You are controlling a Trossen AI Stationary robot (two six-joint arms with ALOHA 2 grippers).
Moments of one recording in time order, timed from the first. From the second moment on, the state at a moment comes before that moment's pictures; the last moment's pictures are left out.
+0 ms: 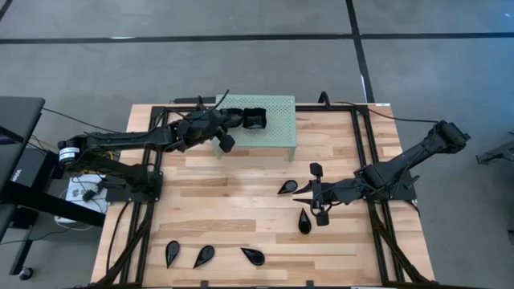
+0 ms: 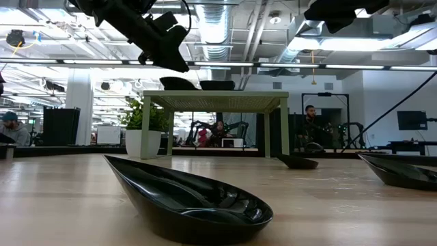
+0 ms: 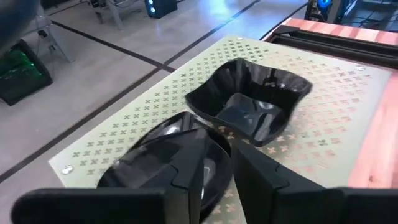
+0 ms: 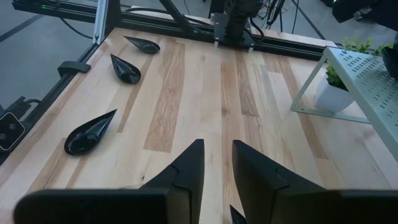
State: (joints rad) left arm 0.27 1.23 0.82 -0.01 -0.41 -0.01; right arm 0.47 1.06 0.69 -0.07 0.42 0.06
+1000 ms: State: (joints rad) left arm -0.28 1.26 0.82 0.00 -0.10 -0.11; right arm 0.47 1.09 0.69 -0.07 0.43 0.21
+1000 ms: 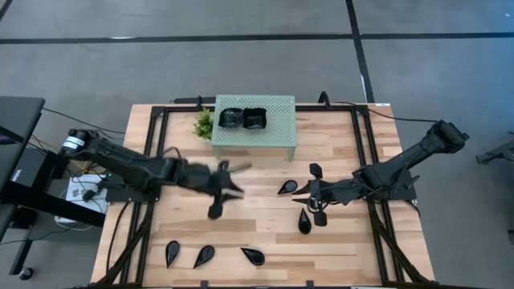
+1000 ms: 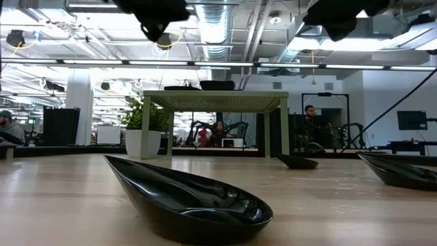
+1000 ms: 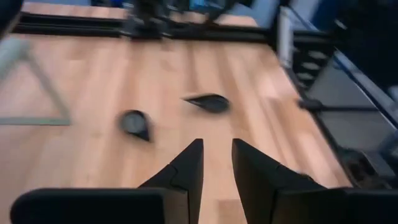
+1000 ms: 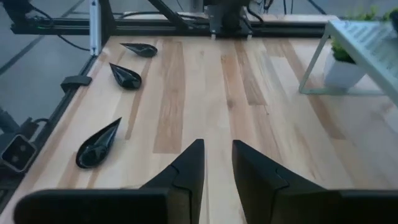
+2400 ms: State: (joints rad) left arm -0.42 1.38 0.82 0.05 -0.33 -0.11; right arm 0.23 1.64 0.83 -0.42 0.31 0.15
